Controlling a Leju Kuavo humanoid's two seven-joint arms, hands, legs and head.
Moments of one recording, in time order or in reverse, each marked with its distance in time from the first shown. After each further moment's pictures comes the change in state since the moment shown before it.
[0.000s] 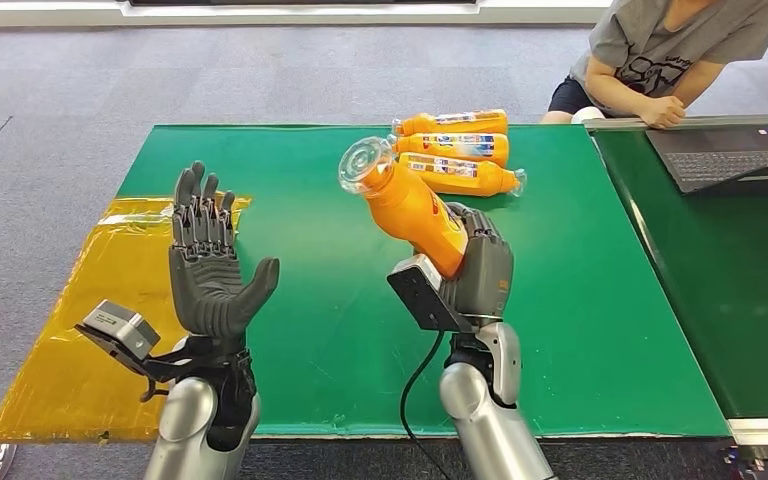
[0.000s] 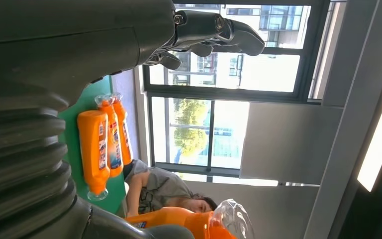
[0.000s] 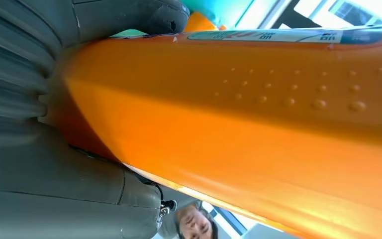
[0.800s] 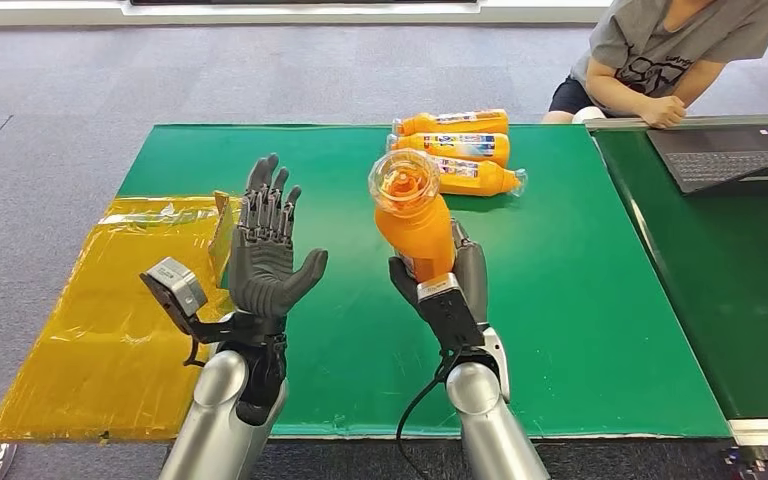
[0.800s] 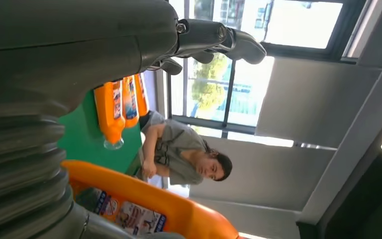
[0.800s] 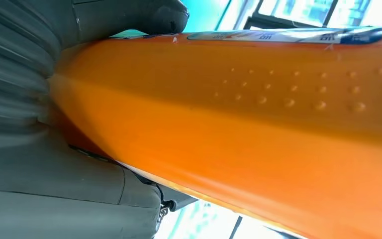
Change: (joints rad) left arm -0.128 -0.023 -0.035 0.214 0.095 -0.143 0.033; right arm -0.002 -0.001 0.010 0.050 -0.454 0.203 -0.333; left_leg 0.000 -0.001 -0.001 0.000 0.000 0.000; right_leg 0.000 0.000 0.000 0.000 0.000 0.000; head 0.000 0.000
